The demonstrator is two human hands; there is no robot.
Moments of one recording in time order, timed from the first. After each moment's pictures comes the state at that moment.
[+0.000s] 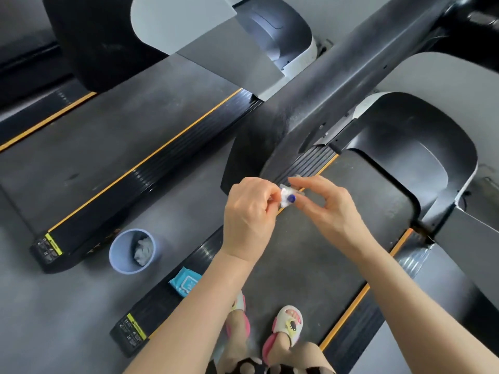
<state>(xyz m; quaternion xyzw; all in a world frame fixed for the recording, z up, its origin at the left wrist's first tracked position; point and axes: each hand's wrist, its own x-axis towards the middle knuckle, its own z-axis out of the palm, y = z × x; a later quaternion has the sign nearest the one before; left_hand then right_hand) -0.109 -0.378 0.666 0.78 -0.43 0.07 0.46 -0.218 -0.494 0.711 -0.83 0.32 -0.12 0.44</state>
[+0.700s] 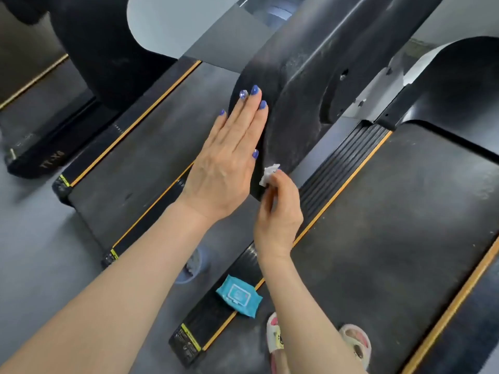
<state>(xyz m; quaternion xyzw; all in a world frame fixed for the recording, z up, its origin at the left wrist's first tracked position) -0.030 -0.380 0.659 0.74 -0.64 0.10 0.18 -0.136 -0.393 0.561 -0.65 0.45 -0.46 0.41</state>
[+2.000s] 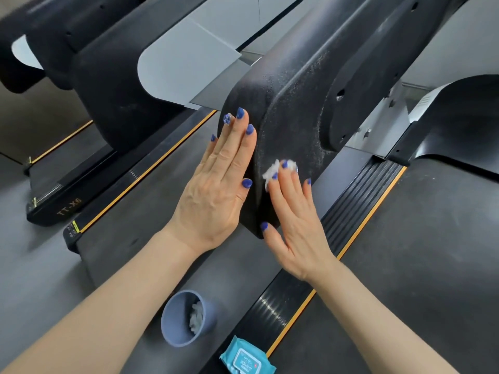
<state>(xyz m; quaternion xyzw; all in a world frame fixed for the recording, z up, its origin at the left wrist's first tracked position) -0.011 -0.387 0.625 0.69 -0.68 0.15 0.20 -0.152 -0.475 0.516 -0.86 0.14 -0.37 0.31</state>
